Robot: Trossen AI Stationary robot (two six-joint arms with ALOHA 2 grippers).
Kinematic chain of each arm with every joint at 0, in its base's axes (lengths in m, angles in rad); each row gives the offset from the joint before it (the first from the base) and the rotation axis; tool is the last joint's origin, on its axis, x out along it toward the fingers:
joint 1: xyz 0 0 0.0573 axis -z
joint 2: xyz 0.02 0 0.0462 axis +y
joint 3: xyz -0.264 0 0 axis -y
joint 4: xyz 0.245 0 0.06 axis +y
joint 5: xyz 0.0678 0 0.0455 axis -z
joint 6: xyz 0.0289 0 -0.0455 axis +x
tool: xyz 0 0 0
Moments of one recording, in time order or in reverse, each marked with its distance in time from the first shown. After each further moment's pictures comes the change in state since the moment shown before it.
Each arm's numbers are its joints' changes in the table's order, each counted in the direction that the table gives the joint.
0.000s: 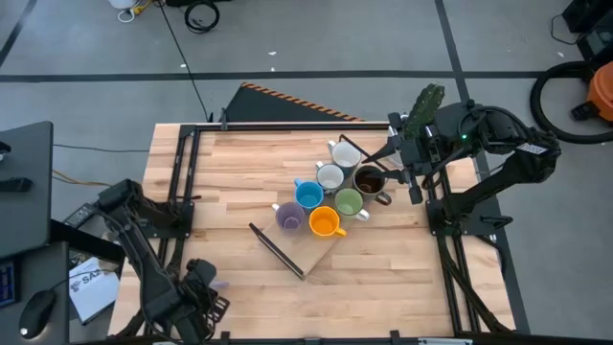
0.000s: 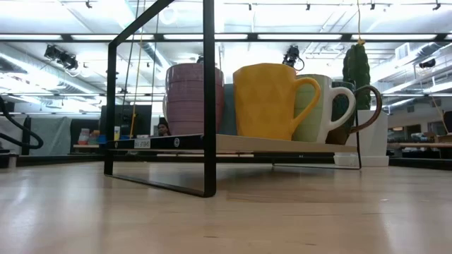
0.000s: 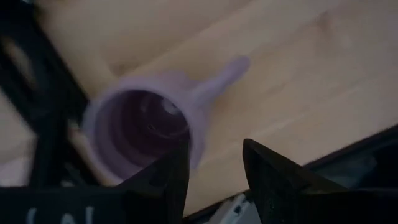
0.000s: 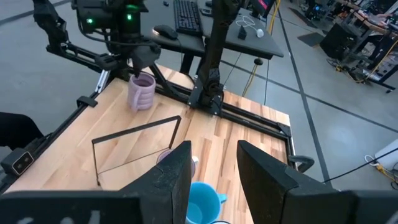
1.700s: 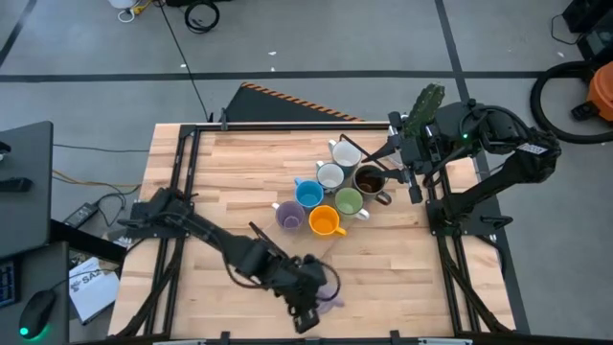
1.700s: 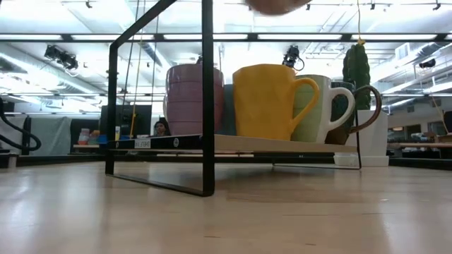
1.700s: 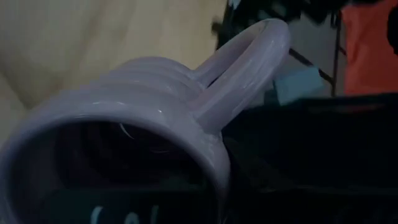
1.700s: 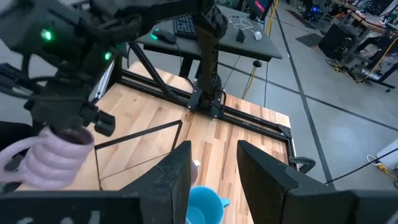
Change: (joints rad) left arm -0.493 0.296 0.466 -0.603 0.082 1.166; right arm 0.001 0.000 0.000 -0.015 0.000 0.022
